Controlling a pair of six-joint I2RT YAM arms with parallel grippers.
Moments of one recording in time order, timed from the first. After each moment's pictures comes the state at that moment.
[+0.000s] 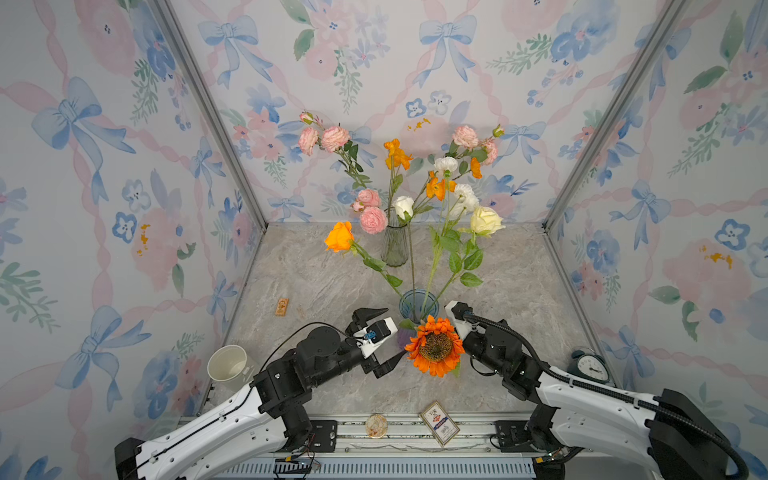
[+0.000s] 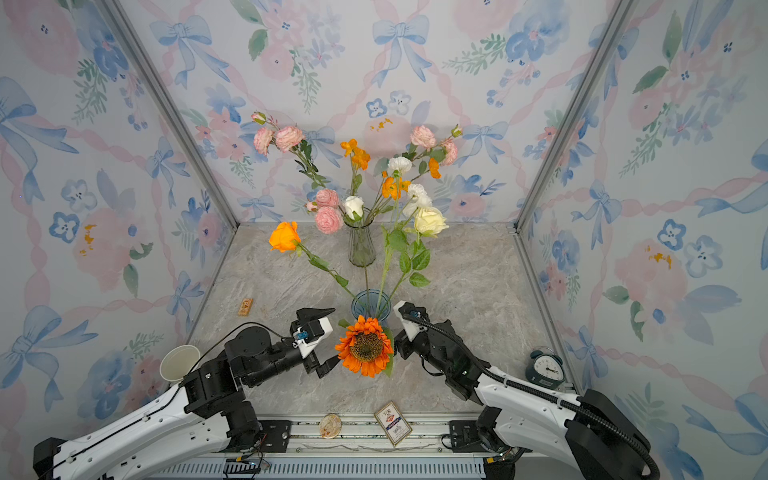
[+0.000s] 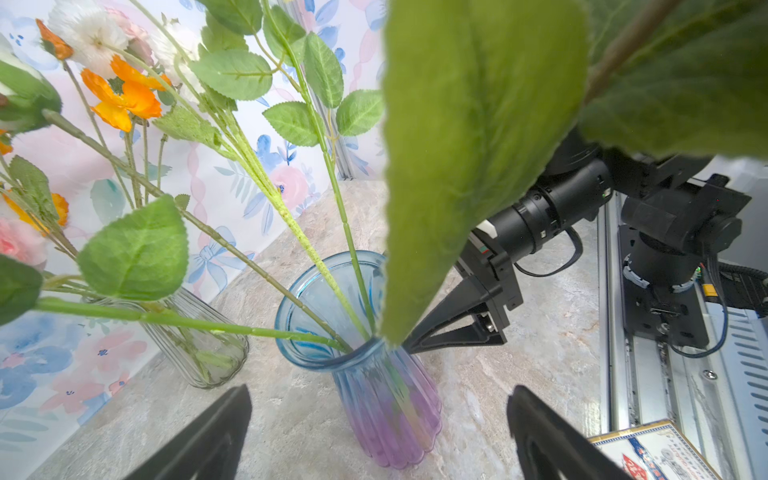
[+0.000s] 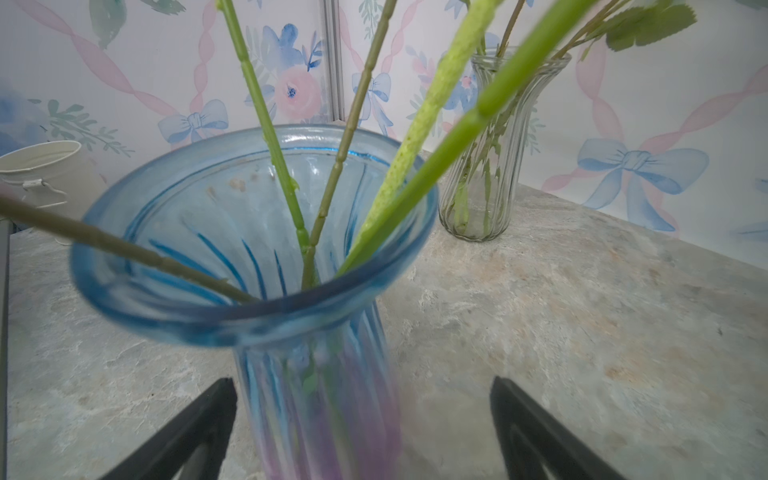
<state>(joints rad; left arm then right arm) -0.98 0.63 0.61 -0.18 -0.01 0.27 0.82 1.05 0.33 0.52 0.00 0.02</state>
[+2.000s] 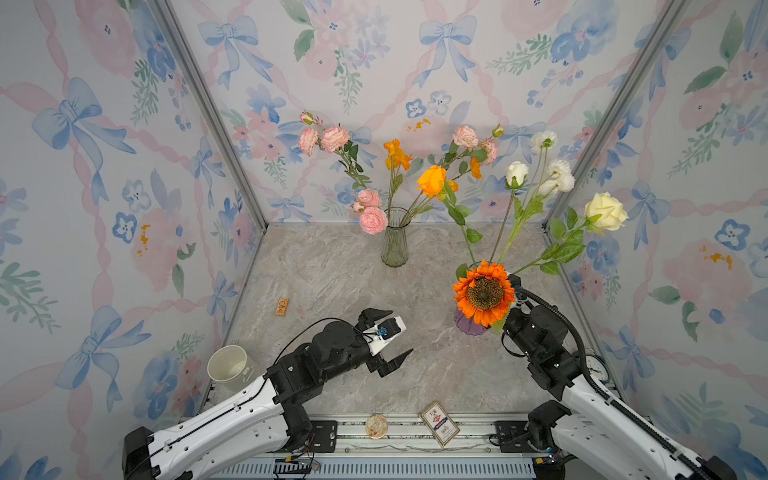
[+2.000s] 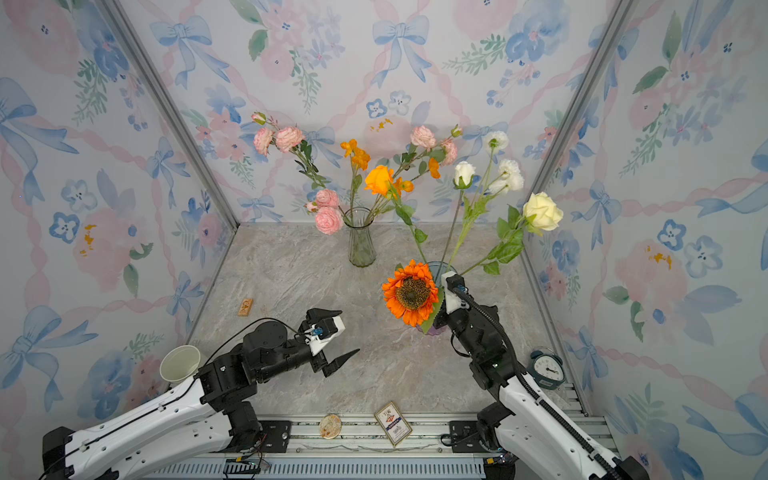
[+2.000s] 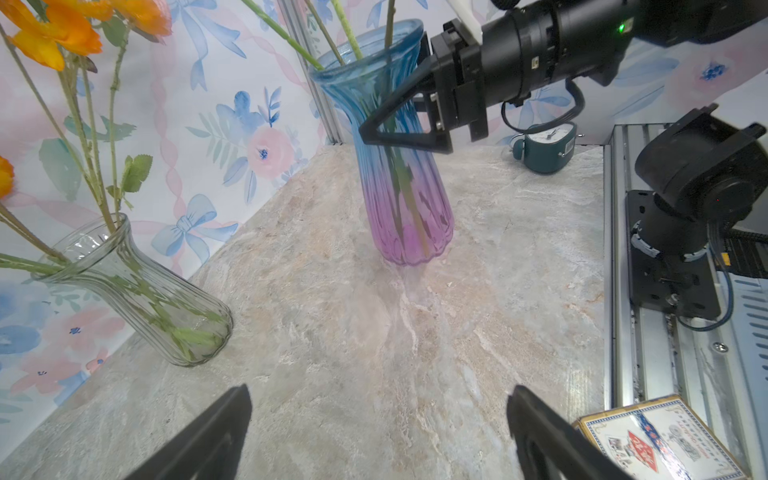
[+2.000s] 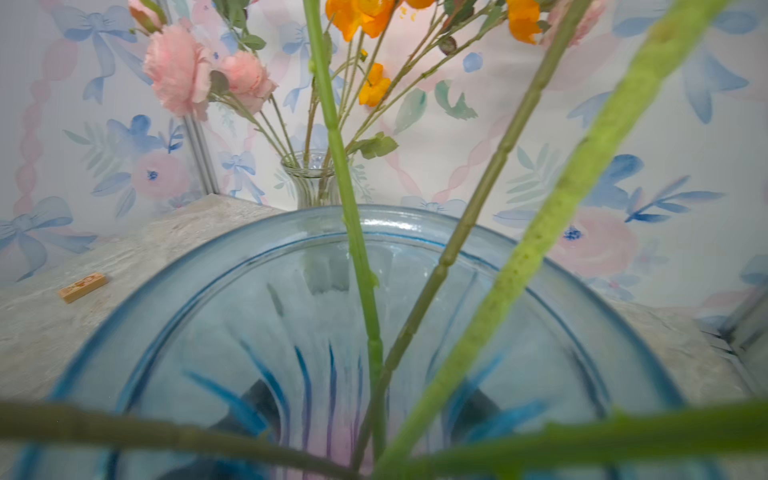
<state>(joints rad) -0.96 0.73 0.61 -0.18 0.01 0.27 0.44 0.77 0.44 0.26 0.05 -0.01</state>
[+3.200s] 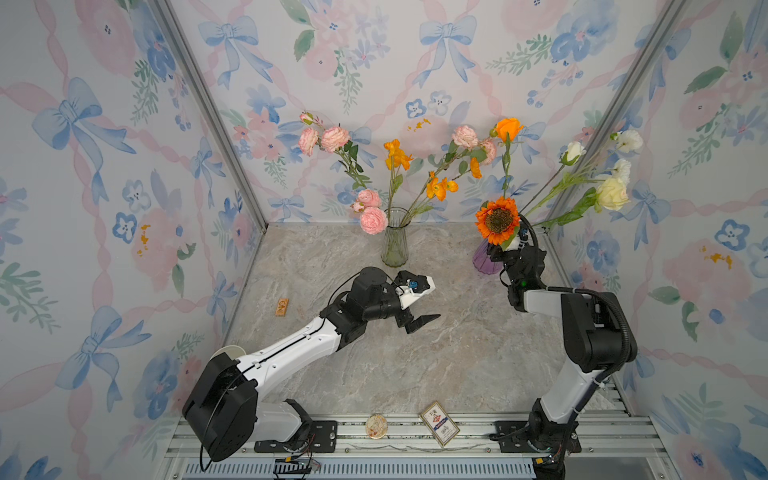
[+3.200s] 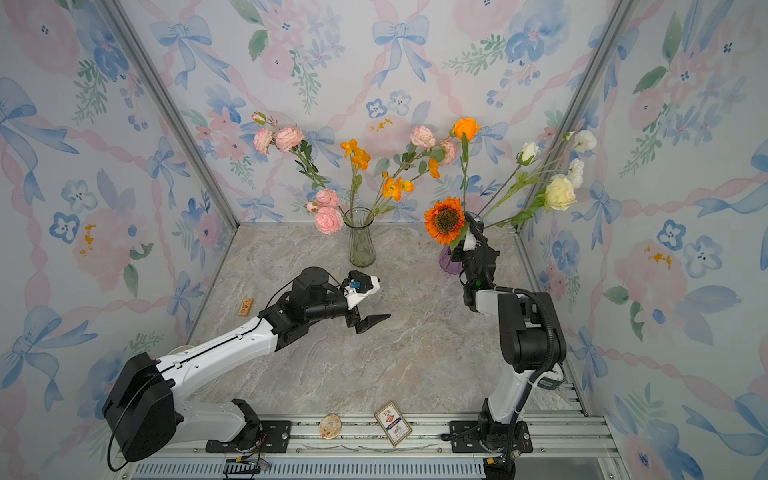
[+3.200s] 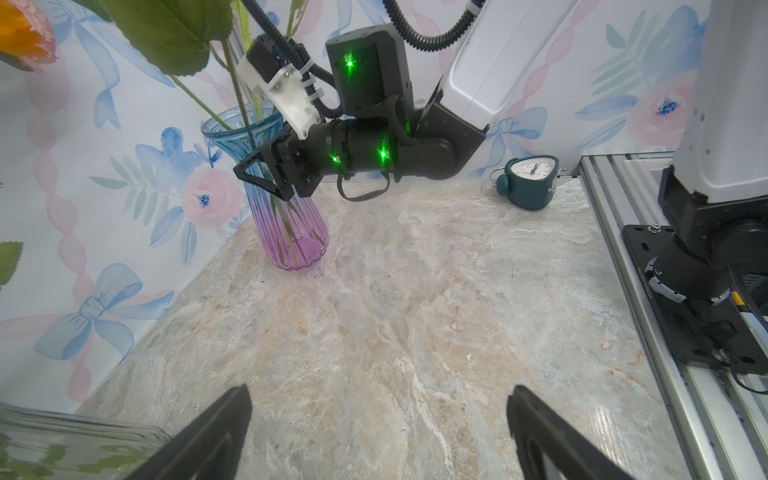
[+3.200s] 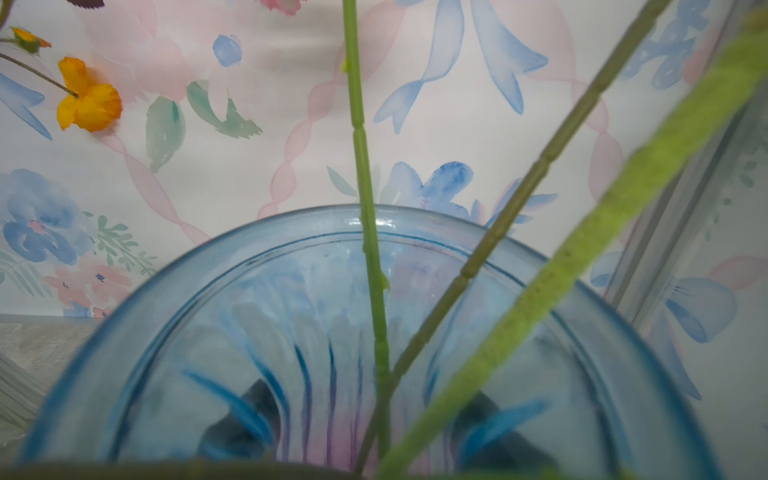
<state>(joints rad) -0.72 1.33 0.88 0.13 0.46 0.37 0.05 1.85 0.93 0.95 -0.02 0.01</state>
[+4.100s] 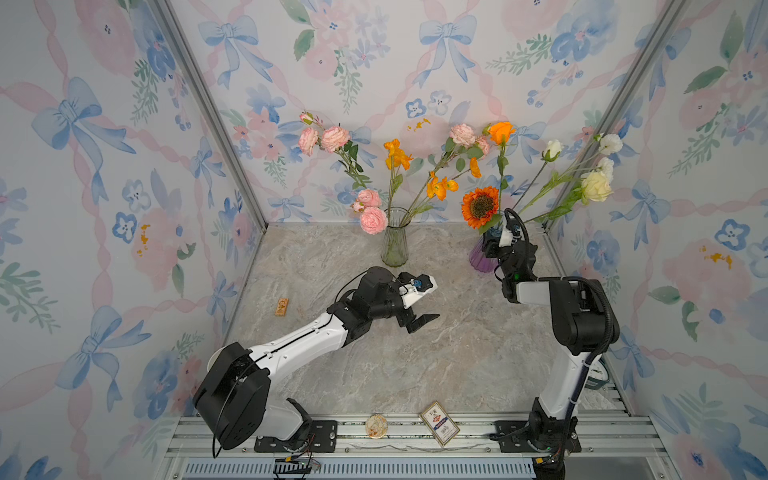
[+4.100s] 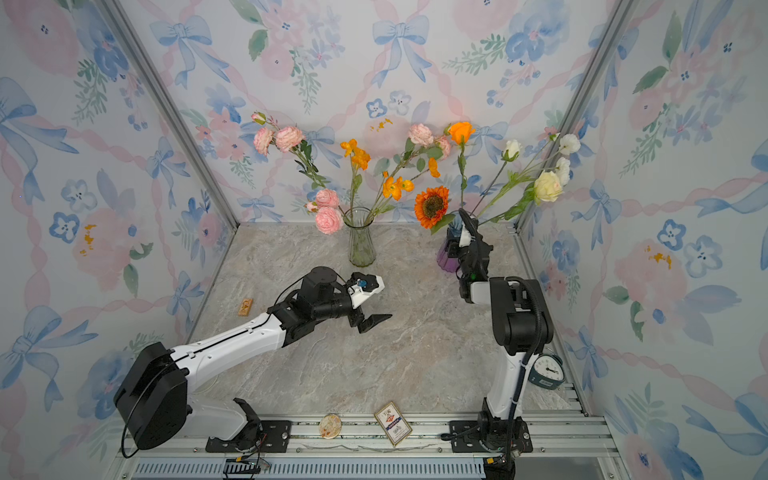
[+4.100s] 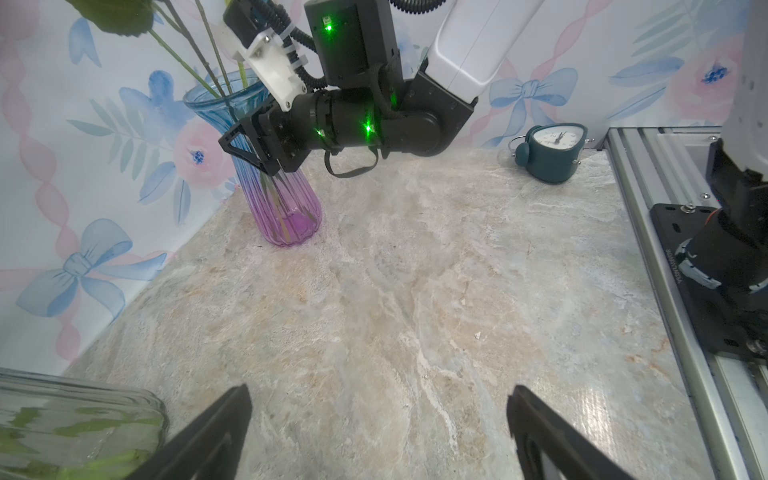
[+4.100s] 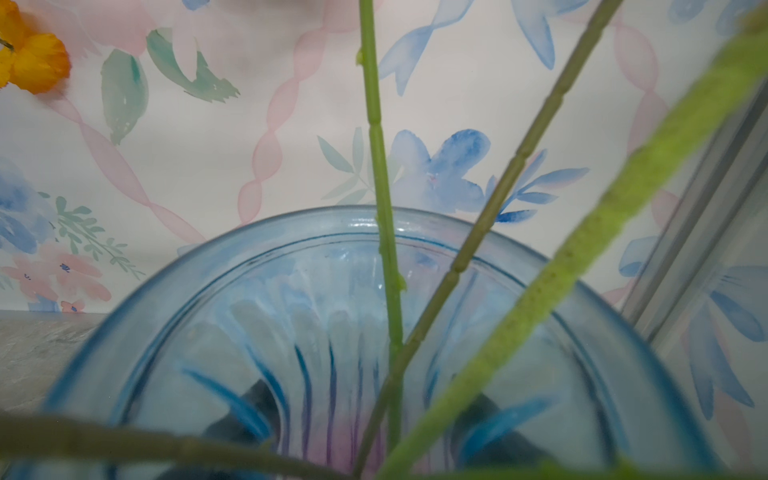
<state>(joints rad) -0.72 1.39 0.90 0.10 0.40 0.36 0.05 1.98 1.04 0.95 -0.01 0.02</state>
